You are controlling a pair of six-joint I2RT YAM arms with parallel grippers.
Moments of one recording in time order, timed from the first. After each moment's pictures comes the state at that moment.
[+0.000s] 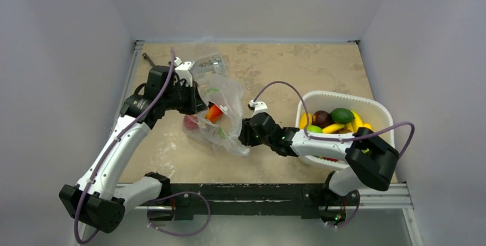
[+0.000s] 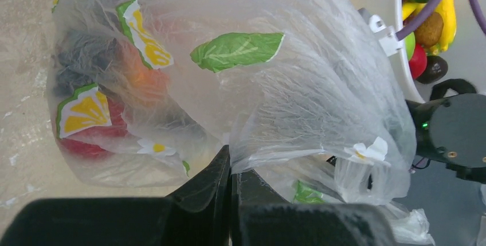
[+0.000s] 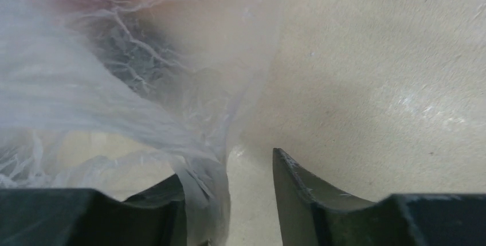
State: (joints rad) left arm -0.34 1.10 1.15 -0.77 0.37 -0.30; right arm 0.99 1.50 0.71 0.07 0.20 0.69
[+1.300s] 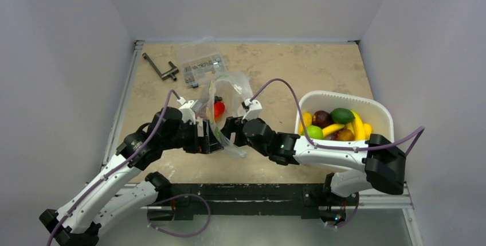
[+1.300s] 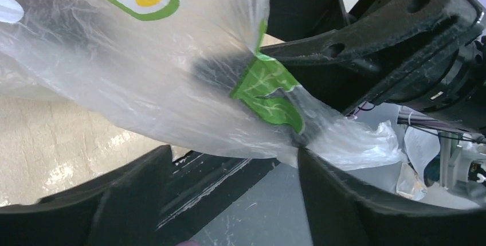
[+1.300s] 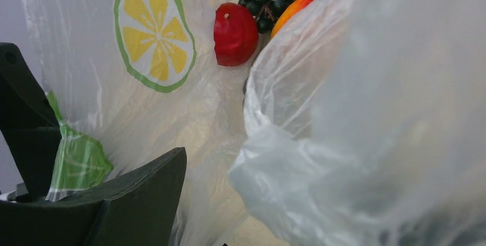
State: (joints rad) left arm -0.66 0.72 0.80 -0.77 0.29 -0.67; right arm 1.18 1.37 0.82 0.12 0.39 0.79
